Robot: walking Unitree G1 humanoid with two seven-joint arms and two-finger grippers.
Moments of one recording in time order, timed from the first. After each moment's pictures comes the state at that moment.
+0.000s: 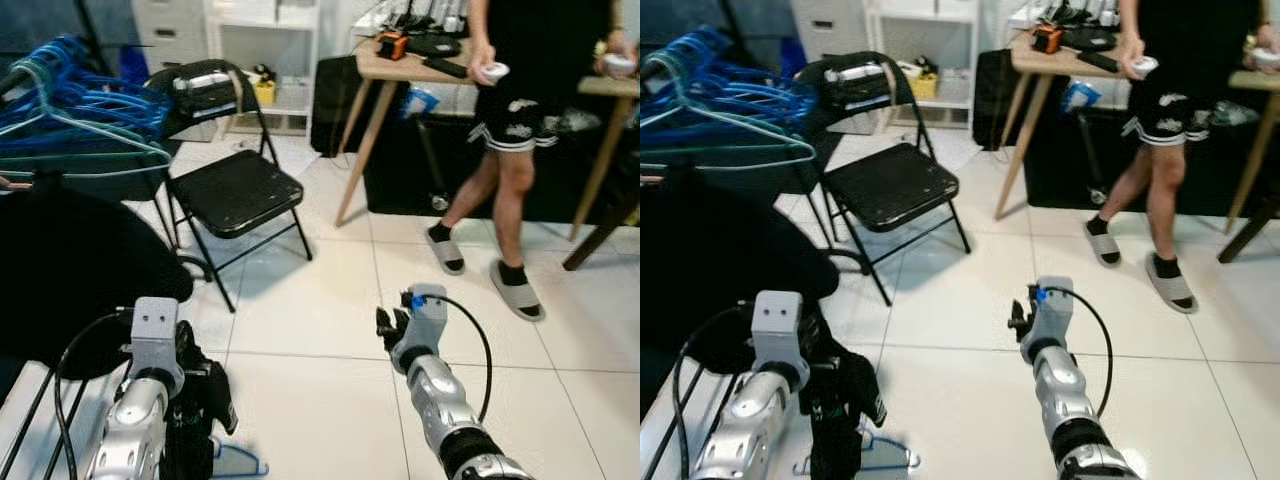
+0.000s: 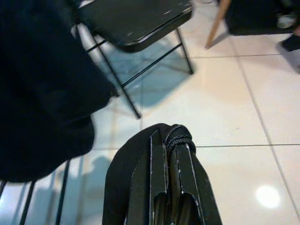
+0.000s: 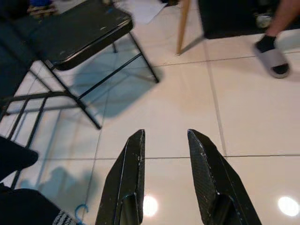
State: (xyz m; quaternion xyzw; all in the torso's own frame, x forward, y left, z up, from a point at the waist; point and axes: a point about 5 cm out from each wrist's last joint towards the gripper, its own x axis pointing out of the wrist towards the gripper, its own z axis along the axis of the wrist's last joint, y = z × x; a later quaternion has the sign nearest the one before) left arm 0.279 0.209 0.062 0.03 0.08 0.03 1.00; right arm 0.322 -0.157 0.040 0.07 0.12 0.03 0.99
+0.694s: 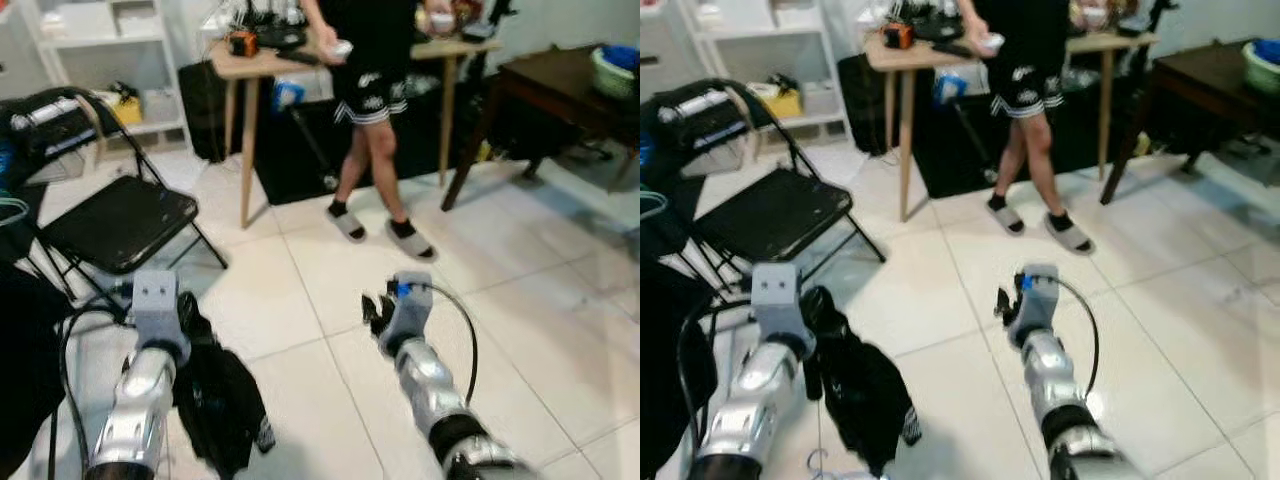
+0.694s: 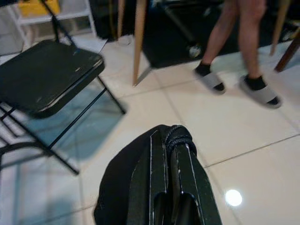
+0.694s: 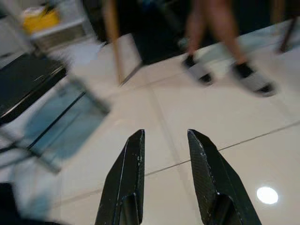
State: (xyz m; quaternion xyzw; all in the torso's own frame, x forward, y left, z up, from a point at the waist) left arm 0.304 0.204 0.098 -0.01 0.02 0.05 1.00; right arm 0.345 -0.149 0.070 0.06 0.08 0.05 0.99
